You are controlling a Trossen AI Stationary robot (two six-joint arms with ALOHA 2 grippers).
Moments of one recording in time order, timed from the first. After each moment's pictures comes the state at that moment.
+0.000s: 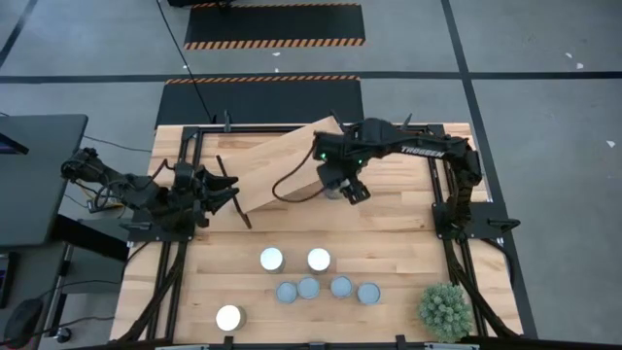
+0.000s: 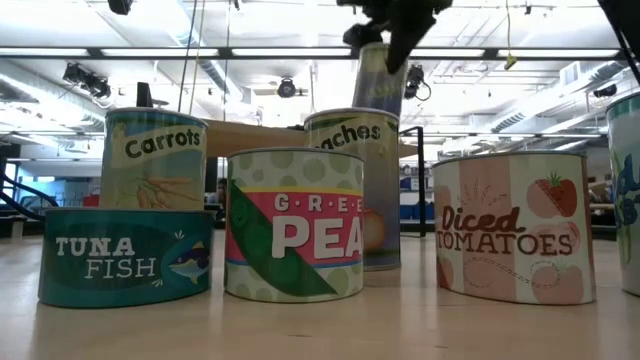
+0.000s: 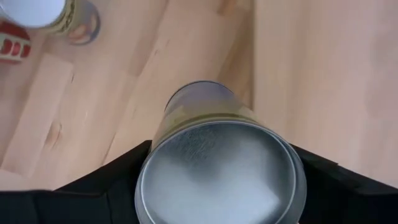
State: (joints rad) left arm -0.49 0.60 0.67 0.03 -0.79 -0.51; right arm -0.12 1.88 2.05 -1.45 0.00 -0.53
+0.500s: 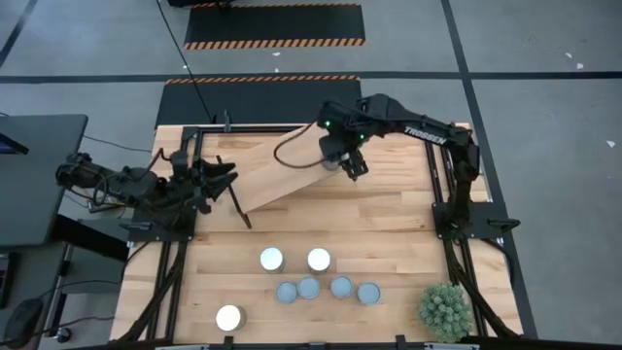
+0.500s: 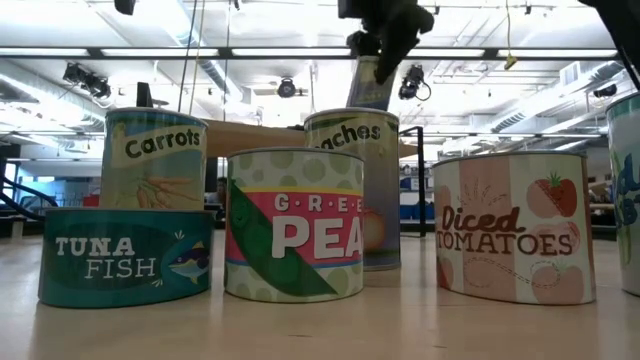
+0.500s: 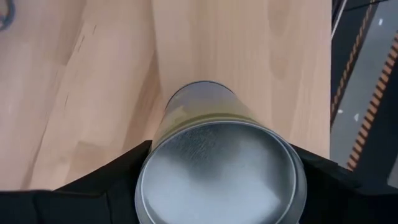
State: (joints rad) left arm -0.38 0.60 0.71 0.01 -0.79 -0.50; right arm -0.29 1.88 2.10 -1.41 0.06 -0.65
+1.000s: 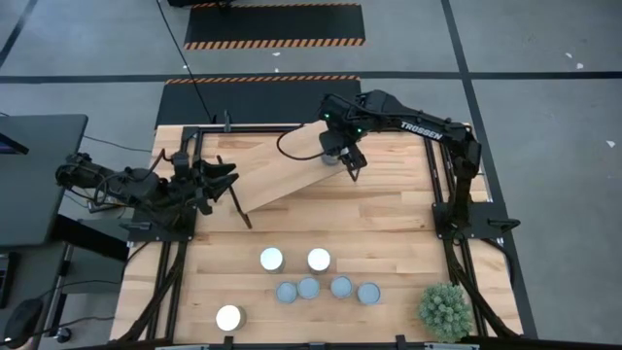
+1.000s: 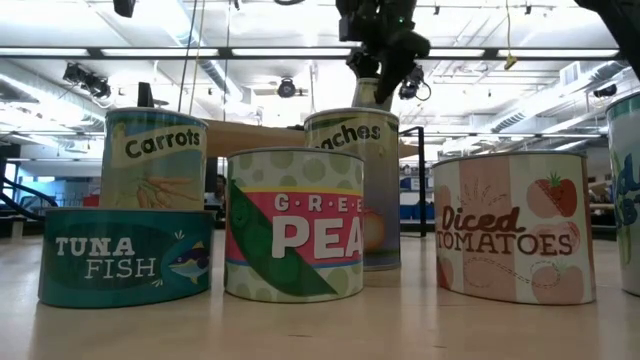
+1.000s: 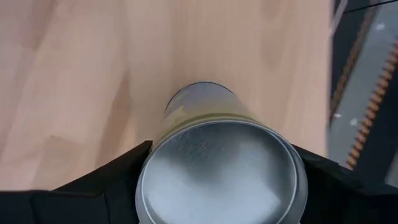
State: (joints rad) left arm -0.38 0.60 0.71 -0.02 -0.79 -0.50; right arm -0.36 1.88 2.00 -1.31 0.04 -0.76
